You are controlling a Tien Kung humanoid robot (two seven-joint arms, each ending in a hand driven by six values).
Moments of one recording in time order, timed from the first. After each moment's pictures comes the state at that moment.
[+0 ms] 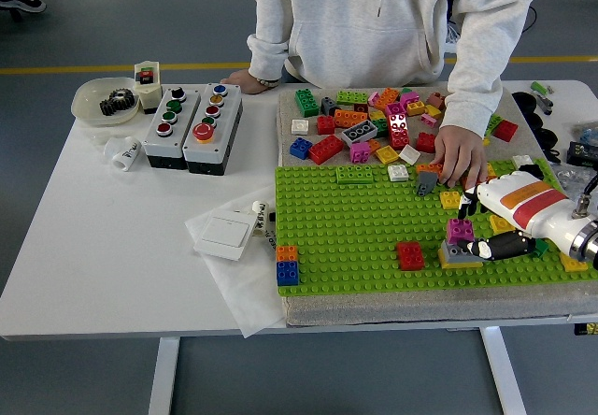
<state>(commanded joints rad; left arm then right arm) -0.09 0.05 -1.45 -0.18 1.62 0.15 0.23 0.55 -0.85 0.56 1.59 -1.89 -0.13 -0.07</state>
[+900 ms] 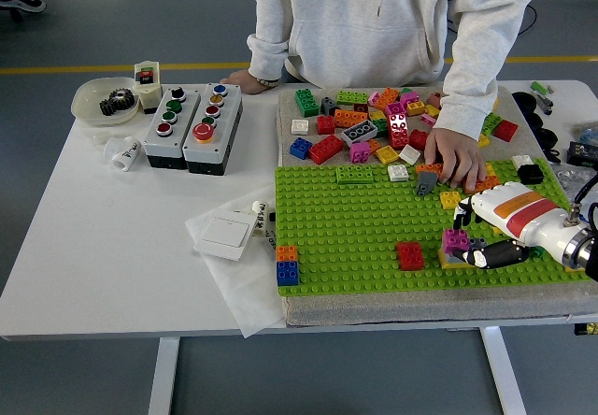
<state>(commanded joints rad) -0.09 0.05 -1.44 -0.18 1.61 0.15 0.23 0.57 -0.82 0.52 1.53 -1.87 -0.13 -0.05</state>
